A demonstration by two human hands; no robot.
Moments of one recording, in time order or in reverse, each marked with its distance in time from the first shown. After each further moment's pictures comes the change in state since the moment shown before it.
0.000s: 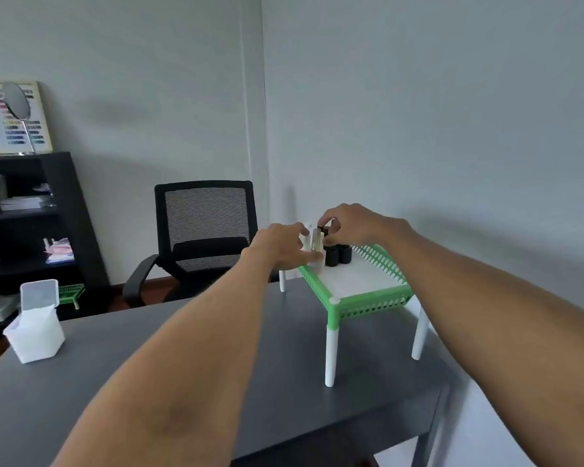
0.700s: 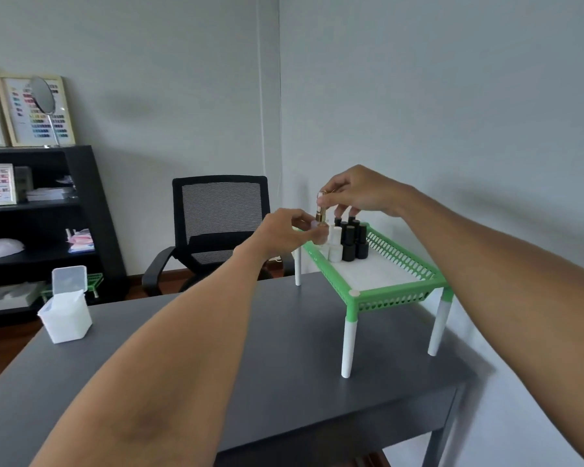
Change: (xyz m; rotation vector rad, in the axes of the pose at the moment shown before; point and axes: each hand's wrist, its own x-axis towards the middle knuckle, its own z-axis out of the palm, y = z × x) left_hand -0.012 -0.033 -0.014 -0.500 0.106 0.031; right_hand 0.001 -0.039 -0.032 0.373 0.053 -0.136
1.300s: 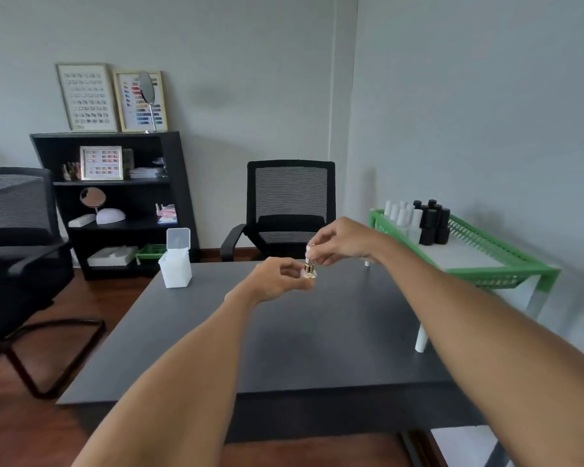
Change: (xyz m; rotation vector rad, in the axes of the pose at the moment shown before) left_hand -0.157 -0.137 -0.047 -0.126 -0.034 -0.338; right_hand 0.002 -0.035 0.192 0.296 -0.349 -0.017
